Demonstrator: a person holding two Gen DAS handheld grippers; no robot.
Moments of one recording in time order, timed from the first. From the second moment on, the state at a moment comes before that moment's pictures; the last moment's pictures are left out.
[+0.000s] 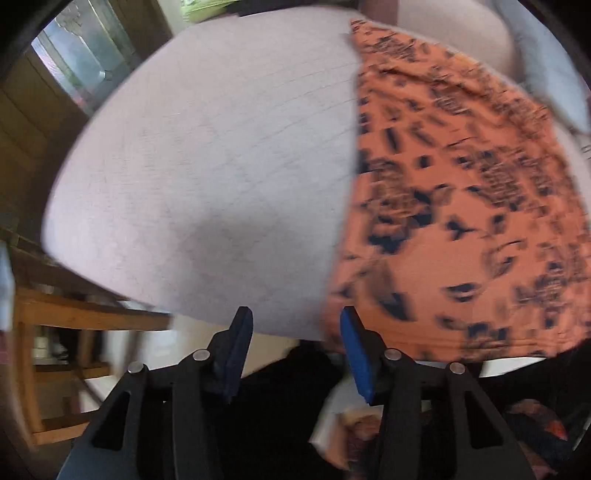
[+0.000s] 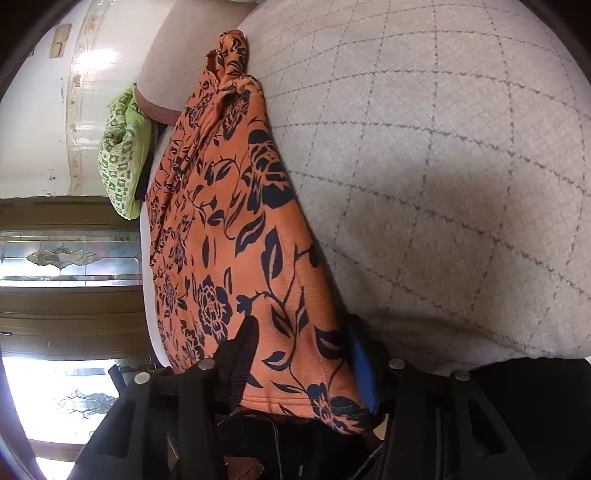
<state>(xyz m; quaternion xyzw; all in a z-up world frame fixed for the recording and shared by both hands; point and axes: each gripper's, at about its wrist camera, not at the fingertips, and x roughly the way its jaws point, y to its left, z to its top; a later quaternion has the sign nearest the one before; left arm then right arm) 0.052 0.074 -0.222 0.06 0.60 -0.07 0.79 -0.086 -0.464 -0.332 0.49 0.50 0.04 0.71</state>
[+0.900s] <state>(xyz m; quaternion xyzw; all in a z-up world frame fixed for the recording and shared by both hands) 0.075 0.071 -0.256 -0.01 0.61 -0.14 0.78 -0.078 -0.425 -0.312 0.37 0.55 0.02 0.75</state>
